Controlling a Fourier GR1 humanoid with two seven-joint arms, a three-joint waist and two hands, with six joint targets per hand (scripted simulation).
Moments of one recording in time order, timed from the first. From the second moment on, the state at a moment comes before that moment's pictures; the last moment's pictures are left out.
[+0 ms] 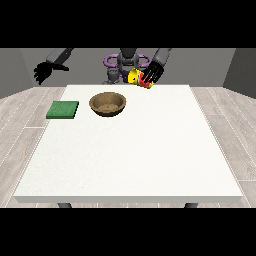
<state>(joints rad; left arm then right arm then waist) -0.62 0.05 -0.25 -0.85 -0.79 0.55 -0.06 -0.26 -0.48 -0.40 -0.73 -0.23 0.39 -0.49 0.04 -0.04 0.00</state>
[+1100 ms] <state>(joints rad) -0.79 0.00 -0.64 -0.92 -1.30 0.40 0.42 -0.49 -0.47 -0.36 -0.65 -0.19 0.32 -0.44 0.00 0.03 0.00</state>
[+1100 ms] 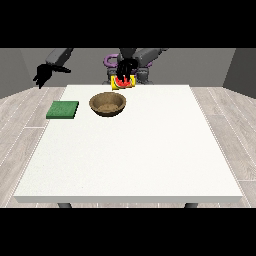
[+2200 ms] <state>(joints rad) -0.95 0.01 -0.77 -0.95 -1.59 -0.01 0.33 -0.49 -0.47 -0.36 -0.60 -0.20 0.34 -0.47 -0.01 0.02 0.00</state>
